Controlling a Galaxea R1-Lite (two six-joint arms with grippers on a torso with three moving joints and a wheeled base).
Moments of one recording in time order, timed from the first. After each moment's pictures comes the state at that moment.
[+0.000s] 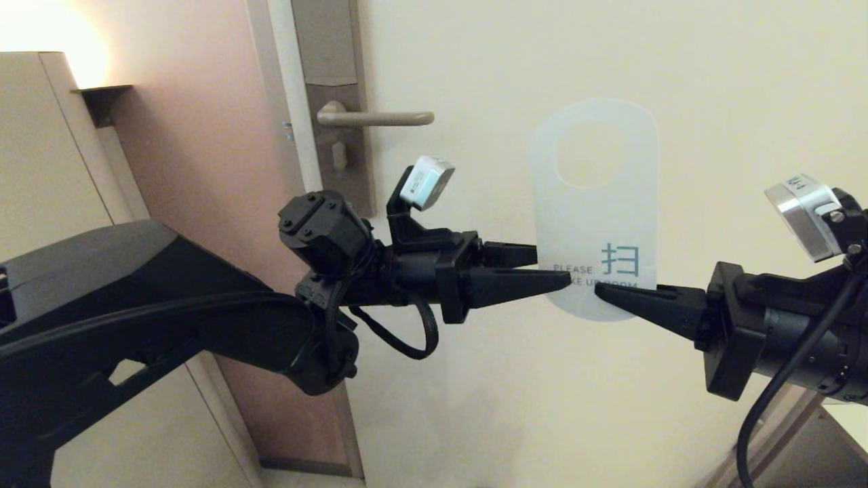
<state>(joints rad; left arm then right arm) -0.67 2.14 -1.13 -1.52 -1.11 -0.72 0.44 1.34 -0.57 -0.67 0.51 0.09</state>
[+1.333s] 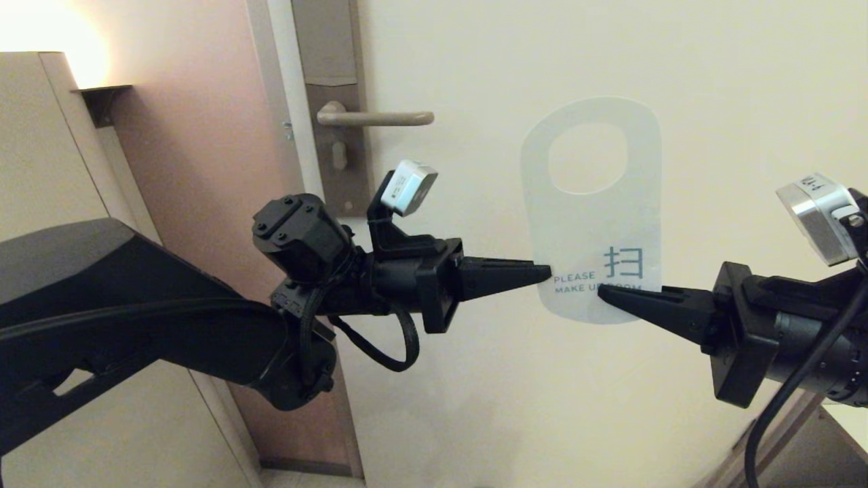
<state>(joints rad) -0.67 2.07 -1.02 -1.52 -1.10 -0.71 0.44 1.32 -0.56 -0.67 0.51 0.07</state>
